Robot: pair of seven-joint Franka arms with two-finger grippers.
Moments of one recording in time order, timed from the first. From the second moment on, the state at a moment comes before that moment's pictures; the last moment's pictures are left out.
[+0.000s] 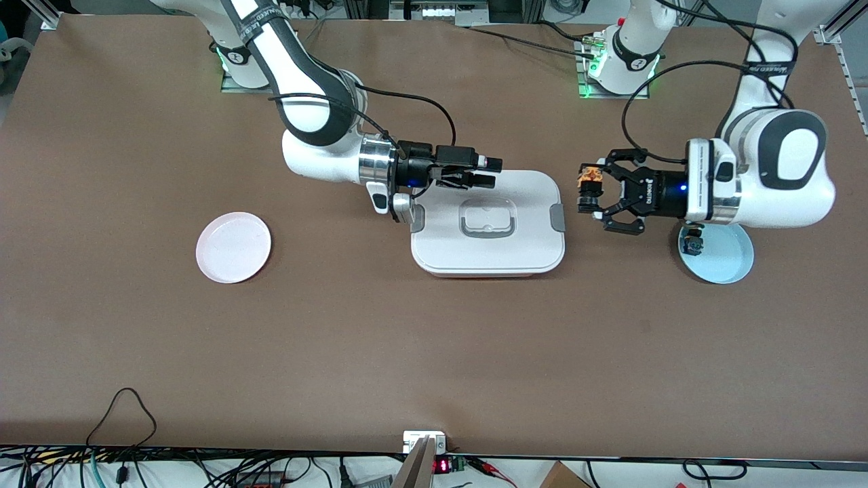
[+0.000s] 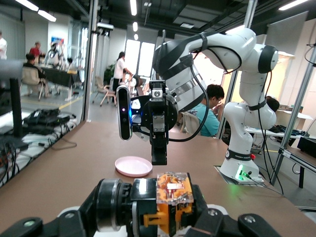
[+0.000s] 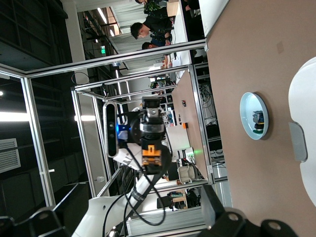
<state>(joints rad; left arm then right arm) -0.05 0.26 0.06 -1.97 -1.43 1.53 2.10 0.78 0.43 -0.08 -1.71 2.08 2.23 -0.55</state>
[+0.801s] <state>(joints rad) -0.22 0.36 0.06 -1.97 -1.62 1.50 2.16 0.80 0.47 -0.08 -1.66 2.10 2.28 -0.55</state>
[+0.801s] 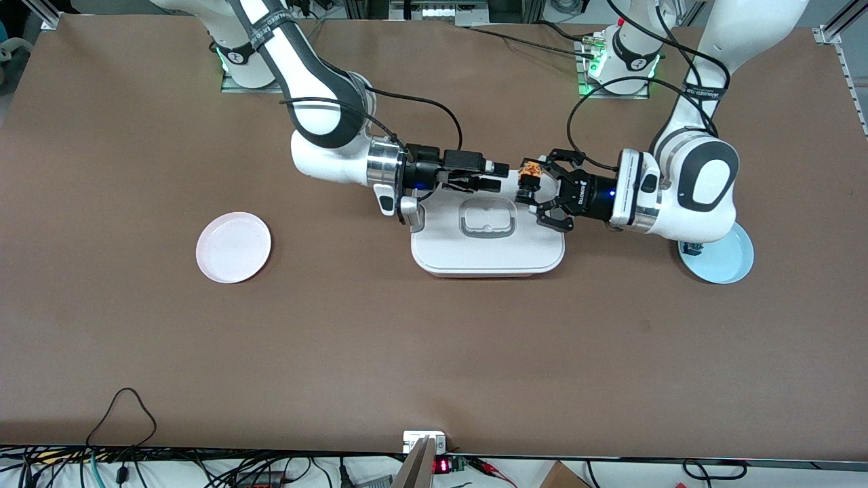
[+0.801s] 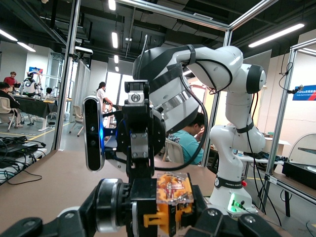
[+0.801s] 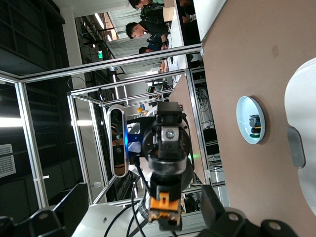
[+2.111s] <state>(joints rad) -0.26 0.36 0.06 -1.96 -1.69 1.50 2.16 0.84 0.48 -0.10 -1.62 2.11 2.35 -0.55</state>
